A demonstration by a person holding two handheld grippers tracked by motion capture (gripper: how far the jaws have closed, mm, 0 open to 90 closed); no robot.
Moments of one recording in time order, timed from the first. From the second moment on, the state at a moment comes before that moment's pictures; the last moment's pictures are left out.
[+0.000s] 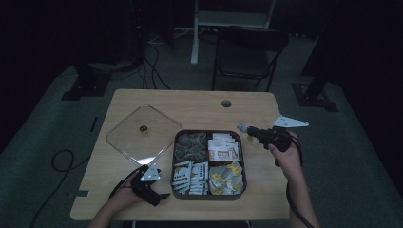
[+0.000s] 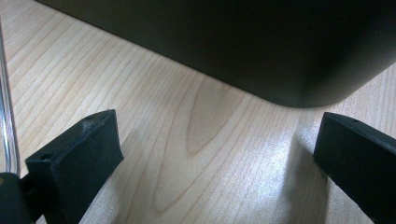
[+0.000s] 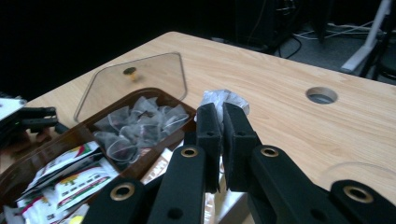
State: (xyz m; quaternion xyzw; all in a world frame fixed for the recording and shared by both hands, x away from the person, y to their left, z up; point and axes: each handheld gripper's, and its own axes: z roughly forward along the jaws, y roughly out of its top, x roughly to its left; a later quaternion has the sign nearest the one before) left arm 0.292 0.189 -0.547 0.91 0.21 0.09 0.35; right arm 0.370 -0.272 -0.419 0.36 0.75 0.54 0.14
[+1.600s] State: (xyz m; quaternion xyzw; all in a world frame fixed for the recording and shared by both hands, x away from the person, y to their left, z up) left arm 0.292 0.189 -0.547 0.91 0.21 0.09 0.35; right arm 0.413 -0.330 -0.465 0.48 0.70 0.50 0.17
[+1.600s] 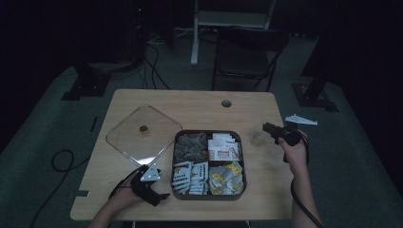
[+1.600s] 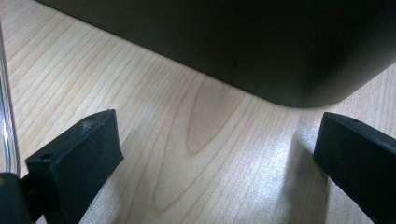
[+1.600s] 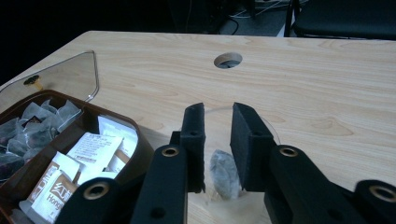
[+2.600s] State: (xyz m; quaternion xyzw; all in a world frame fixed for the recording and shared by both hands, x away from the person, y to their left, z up) left arm 0.292 0.189 -0.547 0.91 0.21 0.09 0.35; right arm 0.382 -0.324 -0.465 0.44 0.71 0.52 0.20
